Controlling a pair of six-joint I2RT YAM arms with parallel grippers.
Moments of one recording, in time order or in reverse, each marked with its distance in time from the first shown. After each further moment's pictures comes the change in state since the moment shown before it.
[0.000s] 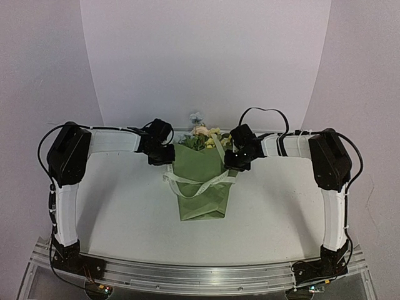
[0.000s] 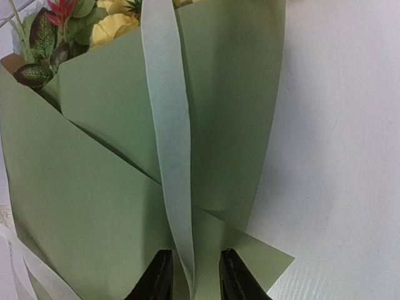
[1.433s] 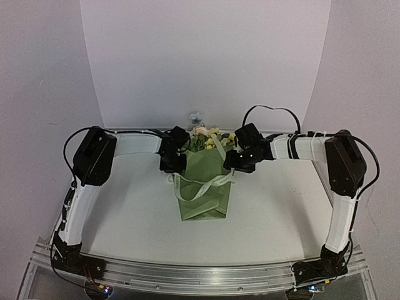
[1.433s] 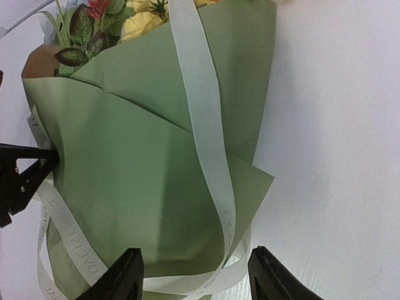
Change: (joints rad) left arm -0.061 0.254 0.298 -0.249 -0.013 0.004; right arm 0.027 -0.162 -0.146 0.020 0.008 0.009
